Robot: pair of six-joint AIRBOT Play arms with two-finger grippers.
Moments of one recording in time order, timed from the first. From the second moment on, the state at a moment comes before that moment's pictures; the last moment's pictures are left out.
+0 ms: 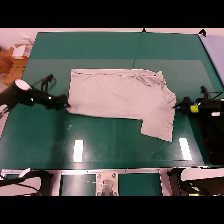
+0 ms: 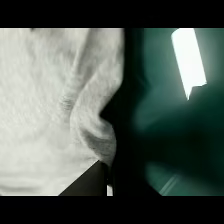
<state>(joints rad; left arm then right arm) 0.08 -1.39 1.01 0.89 -1.10 -1.21 -0.62 -1.56 1.01 -0.74 1.19 1.07</state>
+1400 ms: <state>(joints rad) 0.09 -1.10 1.38 0.88 -1.13 -1.25 -0.44 -0.95 1.16 -0.67 0.88 1.03</state>
